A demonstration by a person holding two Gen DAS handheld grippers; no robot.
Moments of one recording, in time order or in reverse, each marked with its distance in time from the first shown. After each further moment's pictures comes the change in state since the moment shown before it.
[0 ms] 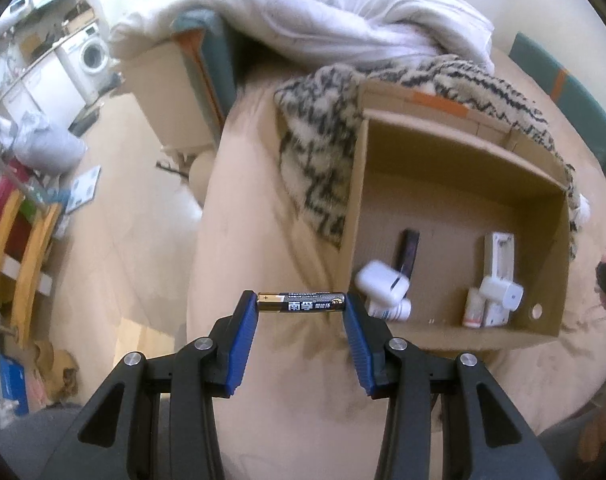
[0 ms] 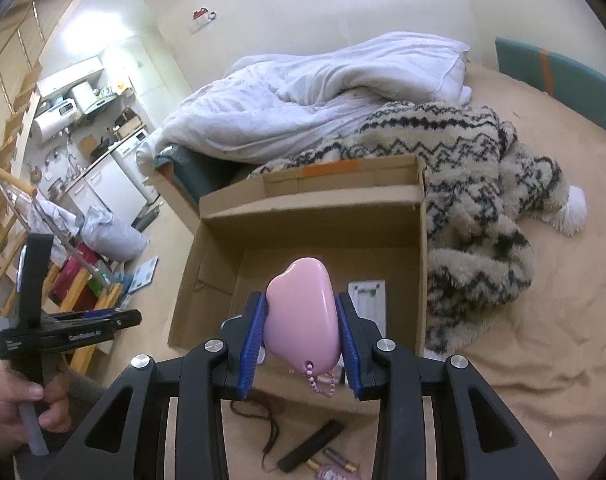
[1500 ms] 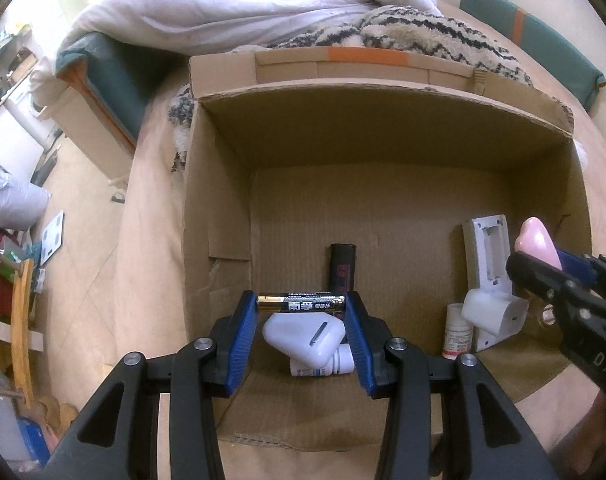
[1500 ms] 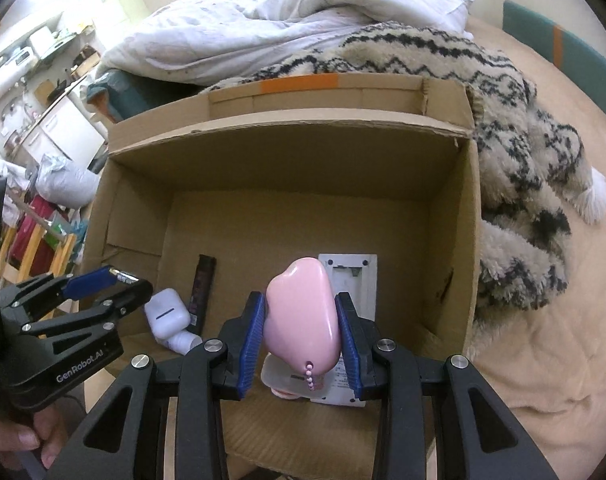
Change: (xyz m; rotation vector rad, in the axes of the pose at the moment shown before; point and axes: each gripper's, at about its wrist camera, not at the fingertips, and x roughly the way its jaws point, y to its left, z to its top) left arm 0.084 -0.088 0.023 0.206 0.028 -0.045; right arm 0.113 -0.015 0.001 -0.027 0.283 -0.150
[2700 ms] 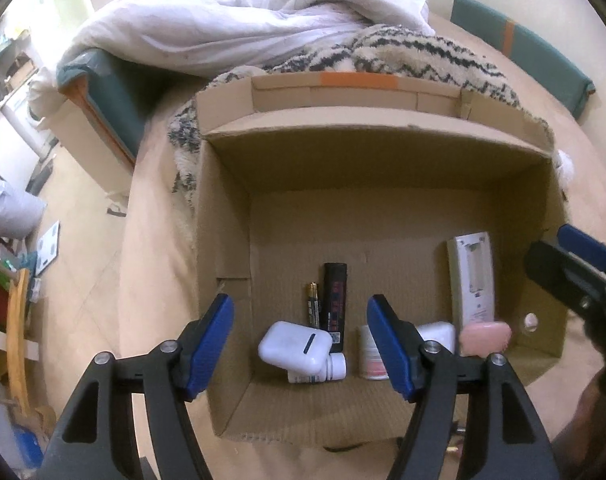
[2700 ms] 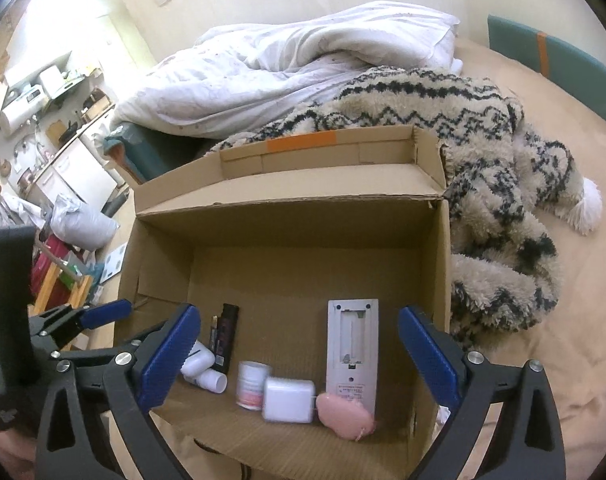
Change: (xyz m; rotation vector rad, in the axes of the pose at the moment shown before) left arm -0.021 0.004 0.008 -0.002 -0.046 -0.038; right arm -0.036 -0.002 0.009 0.040 -0.165 0.054
